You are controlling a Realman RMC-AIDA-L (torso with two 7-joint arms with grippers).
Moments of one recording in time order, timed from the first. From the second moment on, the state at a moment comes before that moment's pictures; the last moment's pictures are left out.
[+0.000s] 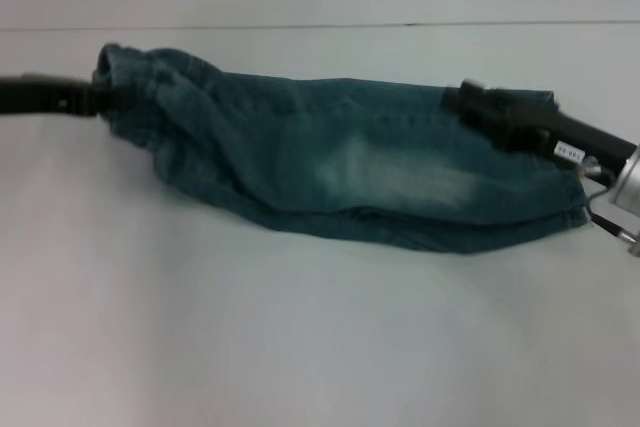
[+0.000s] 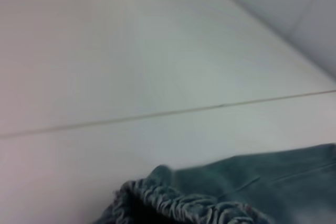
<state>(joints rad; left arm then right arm) -0.62 -2.02 0.62 0.94 2.27 1.42 -2.06 0.55 2.09 -0.61 -0.33 -1.62 -1.30 1.28</state>
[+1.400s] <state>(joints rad) -0.87 -1.93 0.62 0.97 2.14 1.71 -2.19 0.93 2.12 -0.09 0.37 -1.98 -0.77 0.59</state>
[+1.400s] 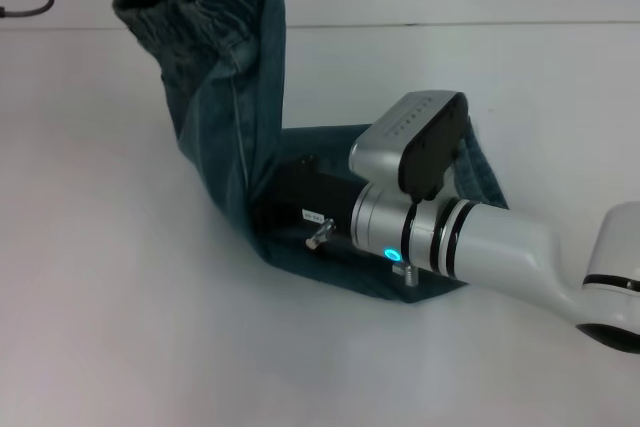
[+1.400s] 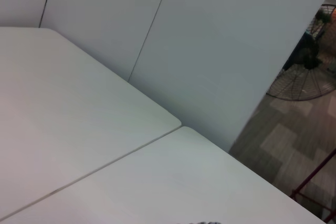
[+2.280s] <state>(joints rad) -0.85 -2.12 0.83 0.94 2.12 1.52 -2.09 0.61 2.09 0.29 -0.07 -1.76 -1.11 0.60</state>
